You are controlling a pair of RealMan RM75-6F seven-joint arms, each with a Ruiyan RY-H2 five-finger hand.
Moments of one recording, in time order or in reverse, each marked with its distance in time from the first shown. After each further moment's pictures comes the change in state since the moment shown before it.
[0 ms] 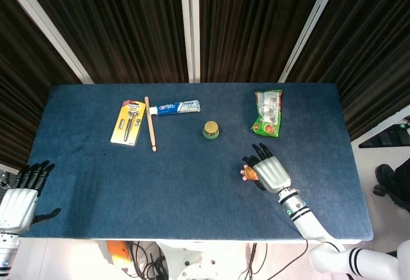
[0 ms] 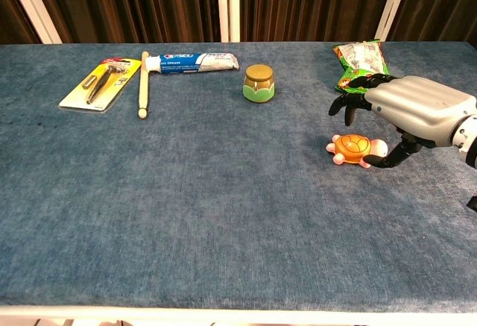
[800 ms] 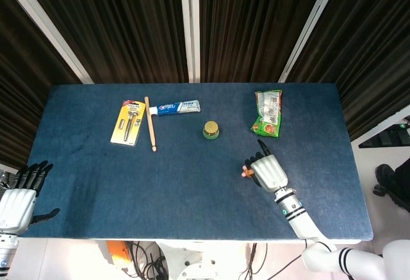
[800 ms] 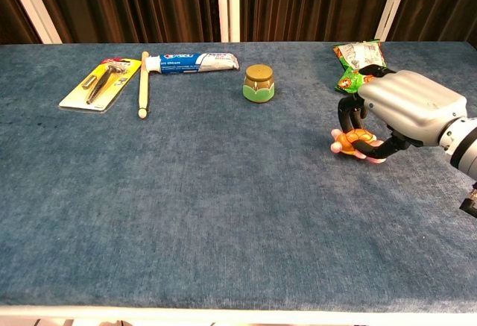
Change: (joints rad) left arm 0.001 0.001 0.000 0.012 -0.003 -0.002 -0.017; right arm -0.011 -0.096 0.005 0.121 -0.058 0.099 0.011
